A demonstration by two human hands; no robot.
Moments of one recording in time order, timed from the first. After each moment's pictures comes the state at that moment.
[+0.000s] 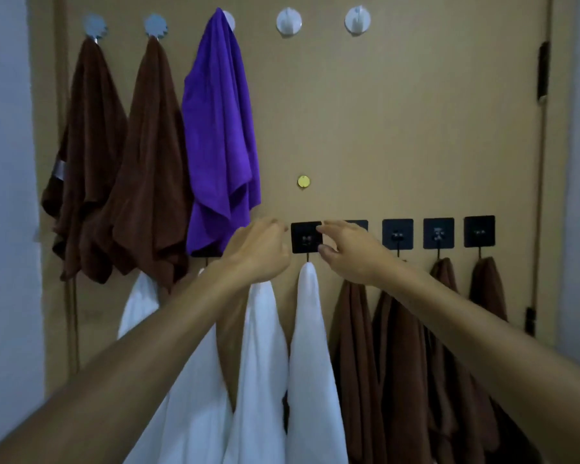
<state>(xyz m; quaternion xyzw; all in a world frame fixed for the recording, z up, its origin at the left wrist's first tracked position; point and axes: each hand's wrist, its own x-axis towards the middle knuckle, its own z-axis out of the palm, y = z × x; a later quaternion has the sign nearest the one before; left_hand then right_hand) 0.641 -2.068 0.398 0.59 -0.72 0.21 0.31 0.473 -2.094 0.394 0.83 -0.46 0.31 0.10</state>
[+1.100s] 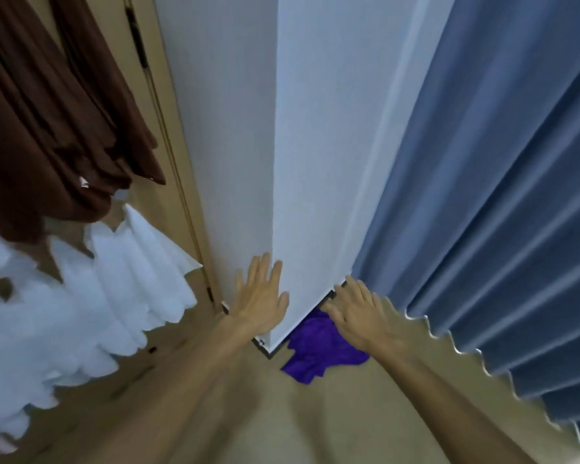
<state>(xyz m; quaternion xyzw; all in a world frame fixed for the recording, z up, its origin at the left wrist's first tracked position) 0.221 -1.768 -0.043 0.33 -0.94 -0.09 -0.01 0.070 -1.624 -0.069 0.48 -0.87 0.06 -0.06</state>
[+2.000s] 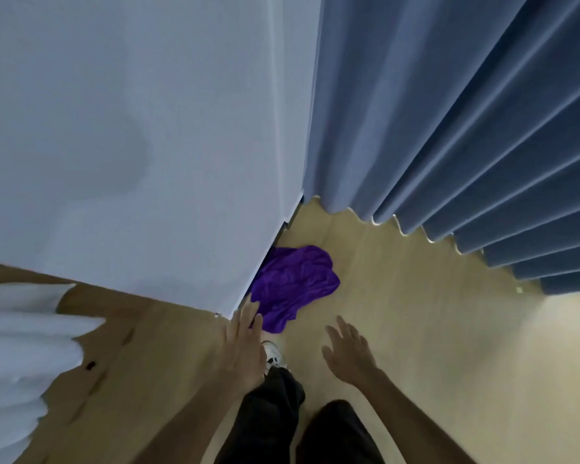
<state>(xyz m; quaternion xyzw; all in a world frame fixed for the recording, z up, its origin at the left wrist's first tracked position) 0.010 -1.781 -0.256 0.22 -0.93 -0.11 -0.29 -0.104 -1.604 -0.303 0.27 -0.86 0.01 -0.42</state>
